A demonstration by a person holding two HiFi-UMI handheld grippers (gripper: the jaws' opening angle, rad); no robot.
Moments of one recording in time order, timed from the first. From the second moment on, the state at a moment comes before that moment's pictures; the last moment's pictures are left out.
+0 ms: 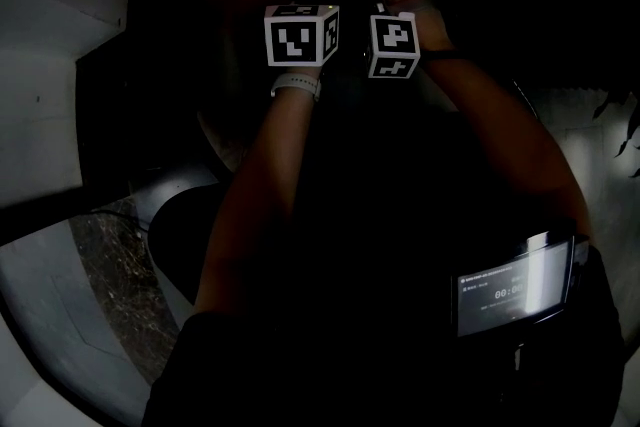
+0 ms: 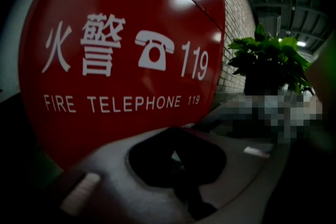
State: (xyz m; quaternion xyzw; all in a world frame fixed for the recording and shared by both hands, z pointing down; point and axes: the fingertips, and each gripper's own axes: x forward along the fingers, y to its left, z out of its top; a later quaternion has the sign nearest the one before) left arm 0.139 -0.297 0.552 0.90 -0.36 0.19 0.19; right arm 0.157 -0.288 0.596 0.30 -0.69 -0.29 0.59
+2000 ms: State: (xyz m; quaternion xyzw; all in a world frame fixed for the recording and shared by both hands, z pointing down) left arm 0.188 -0.275 0.338 0.94 -0.33 0.04 0.05; right arm 0.232 -0.303 0.255 0.57 -0.55 -0.45 0.41
